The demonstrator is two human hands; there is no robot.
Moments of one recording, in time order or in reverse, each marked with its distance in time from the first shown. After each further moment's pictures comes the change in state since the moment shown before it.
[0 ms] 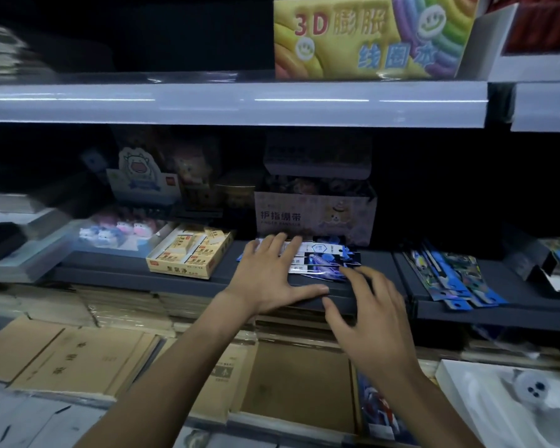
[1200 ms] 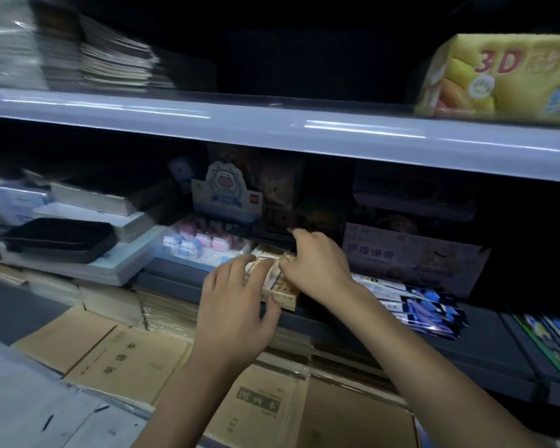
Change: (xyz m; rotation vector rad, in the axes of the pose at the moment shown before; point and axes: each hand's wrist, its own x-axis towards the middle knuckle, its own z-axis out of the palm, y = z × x) left_hand -0.112 -0.117 -0.051 -0.071 0.354 -0.379; right_hand 0.139 -0.214 0.069 -0.025 -0.348 -0.240
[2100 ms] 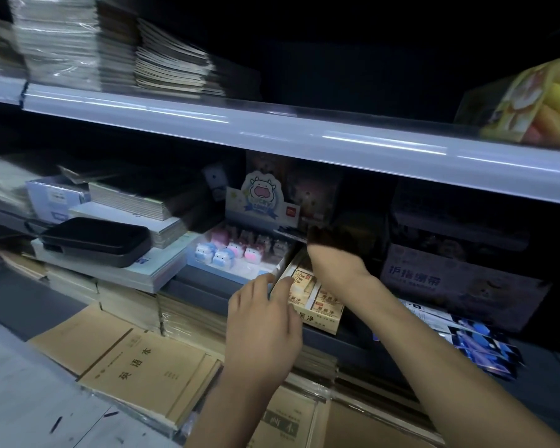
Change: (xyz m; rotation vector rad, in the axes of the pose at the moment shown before) left_hand 0.003 -0.019 0.003 -0.087 -0.050 -0.171; right_hand 0.048 -0.030 0.017 -0.350 -0.188 -0.072
